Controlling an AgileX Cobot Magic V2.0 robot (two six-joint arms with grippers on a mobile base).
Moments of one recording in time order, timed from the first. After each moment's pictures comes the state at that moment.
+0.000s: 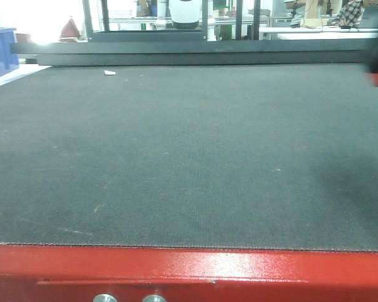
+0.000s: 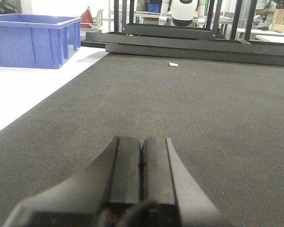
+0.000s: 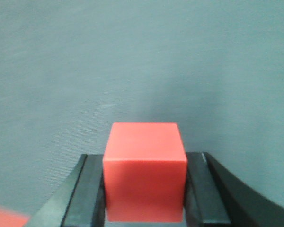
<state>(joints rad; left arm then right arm) 0.00 -0.01 0.03 -0.05 0.02 0.01 0.27 1.00 -0.75 -0.01 0.59 0.22</state>
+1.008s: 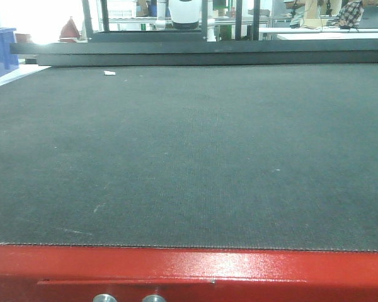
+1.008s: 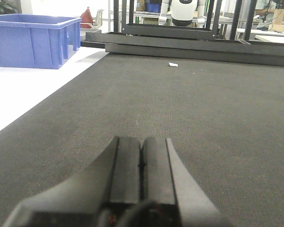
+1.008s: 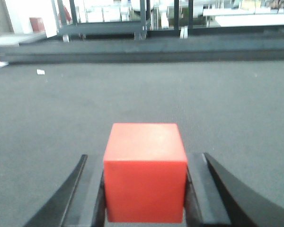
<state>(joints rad) 0.00 -0.01 0.03 -0.05 0.02 0.01 0.09 0.16 -0.26 -0.02 0.20 0.13</state>
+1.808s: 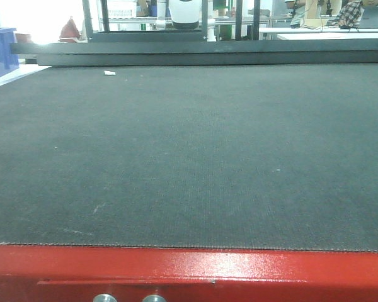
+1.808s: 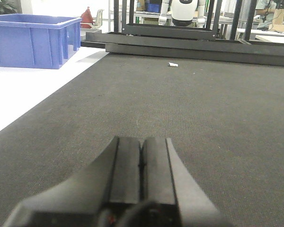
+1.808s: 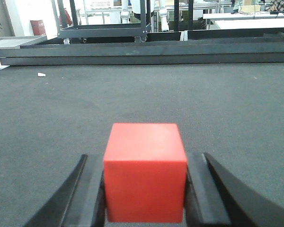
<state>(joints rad) 0.00 -0.01 0.03 -0.05 0.02 0.01 0.09 0.16 -0.26 -0.02 0.20 0.13</state>
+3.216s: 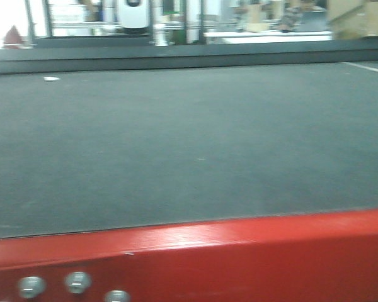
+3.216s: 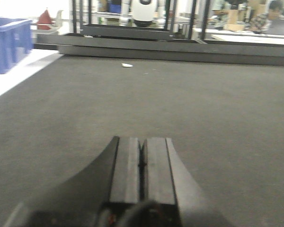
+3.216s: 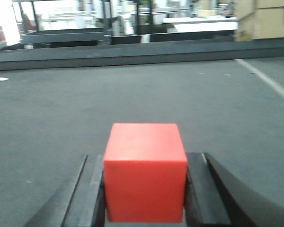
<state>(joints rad) 0.00 -0.01 0.03 -0.05 0.02 0.01 0.09 0.16 -0.26 -0.02 0.20 0.13</state>
